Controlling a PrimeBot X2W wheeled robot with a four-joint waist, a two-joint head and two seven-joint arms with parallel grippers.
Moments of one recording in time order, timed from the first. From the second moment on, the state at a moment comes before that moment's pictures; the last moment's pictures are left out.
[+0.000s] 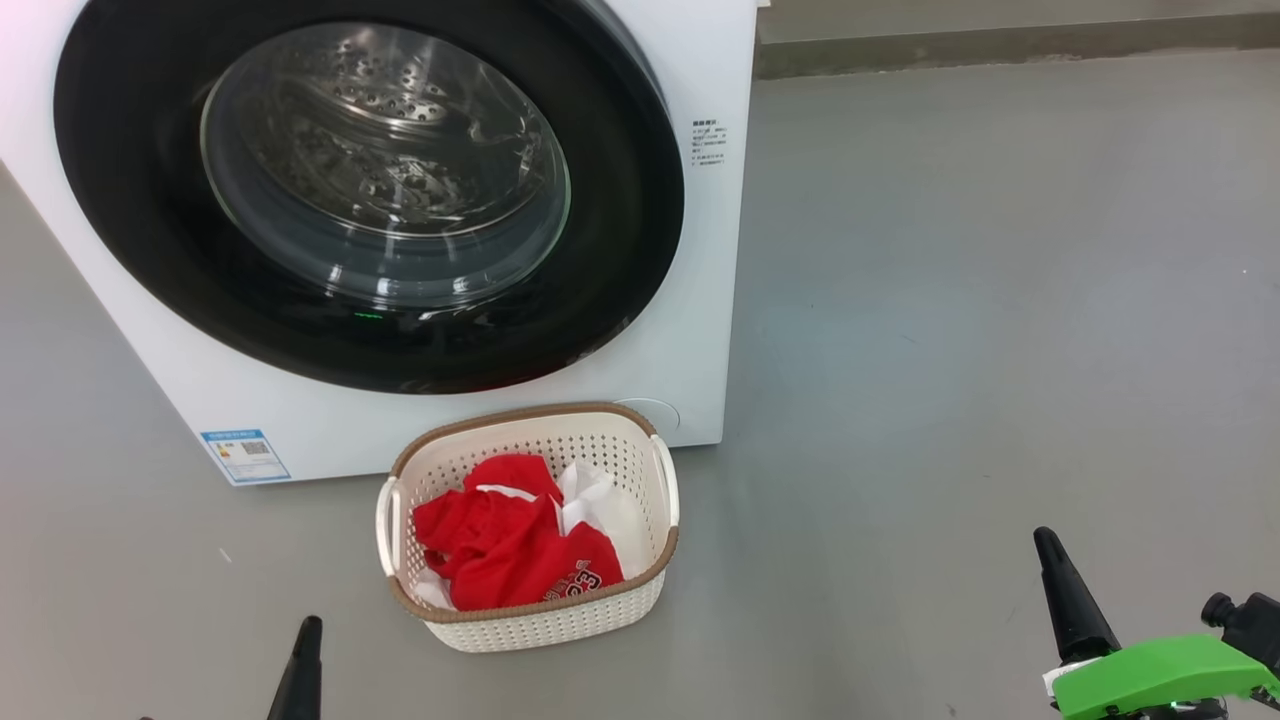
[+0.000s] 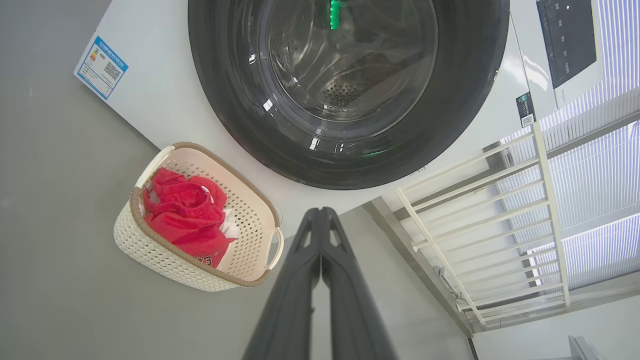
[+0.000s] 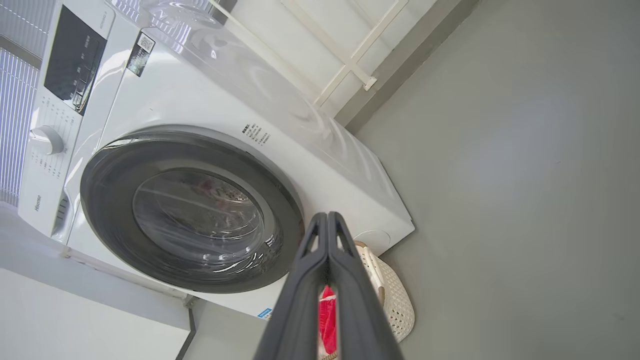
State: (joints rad) left arm 0.05 0.02 0.08 0.21 -1.05 -0.09 -0.03; right arm 0.03 -0.03 -0.08 0.26 1.02 0.13 -0.04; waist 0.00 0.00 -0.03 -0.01
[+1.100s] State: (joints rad) left arm -0.03 0.03 0.08 0.25 -1.41 -0.11 0.06; right arm -0.03 -0.03 -0.11 0.27 1.40 0.13 0.05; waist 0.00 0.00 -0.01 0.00
